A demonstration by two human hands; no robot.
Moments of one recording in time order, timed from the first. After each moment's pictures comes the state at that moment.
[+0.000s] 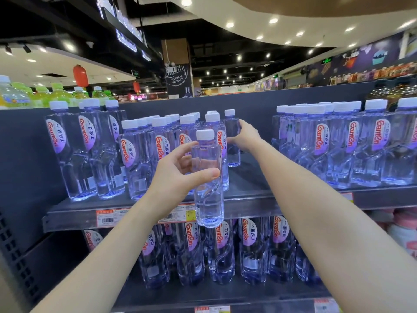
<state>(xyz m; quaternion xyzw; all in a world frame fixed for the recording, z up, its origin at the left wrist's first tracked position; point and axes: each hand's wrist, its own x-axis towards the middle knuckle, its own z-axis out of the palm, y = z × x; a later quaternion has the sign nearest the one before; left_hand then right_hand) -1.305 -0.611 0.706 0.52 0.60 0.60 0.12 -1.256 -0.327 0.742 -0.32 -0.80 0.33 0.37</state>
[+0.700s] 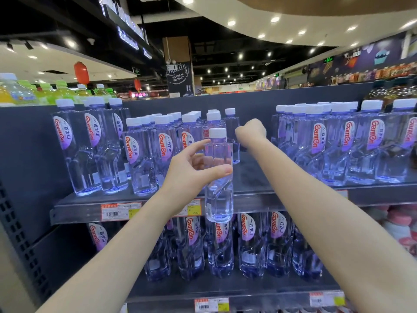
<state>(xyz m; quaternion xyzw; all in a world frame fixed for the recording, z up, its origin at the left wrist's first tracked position) -1.277 -0.611 0.712 0.52 0.60 0.59 0.13 -1.232 -0.375 0.759 -0.41 -0.71 0.38 0.43</state>
